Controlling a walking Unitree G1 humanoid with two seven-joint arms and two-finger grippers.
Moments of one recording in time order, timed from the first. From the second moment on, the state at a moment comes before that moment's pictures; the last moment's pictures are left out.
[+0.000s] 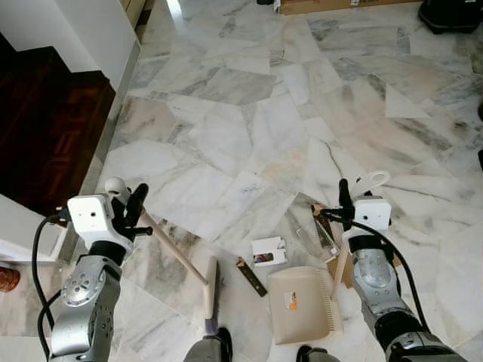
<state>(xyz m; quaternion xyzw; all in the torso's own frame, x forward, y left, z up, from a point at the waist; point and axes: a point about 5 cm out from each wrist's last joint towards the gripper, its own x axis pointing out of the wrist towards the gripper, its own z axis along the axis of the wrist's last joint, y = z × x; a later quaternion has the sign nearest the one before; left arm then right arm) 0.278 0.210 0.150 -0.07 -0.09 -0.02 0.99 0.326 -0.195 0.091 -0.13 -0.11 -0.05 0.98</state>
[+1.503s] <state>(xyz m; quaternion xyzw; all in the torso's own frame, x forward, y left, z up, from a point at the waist) 0.301 0.162 0.150 -0.19 -0.04 -0.14 0.97 0.330 -0.200 0.096 -0.11 -0.11 -0.05 0.99</state>
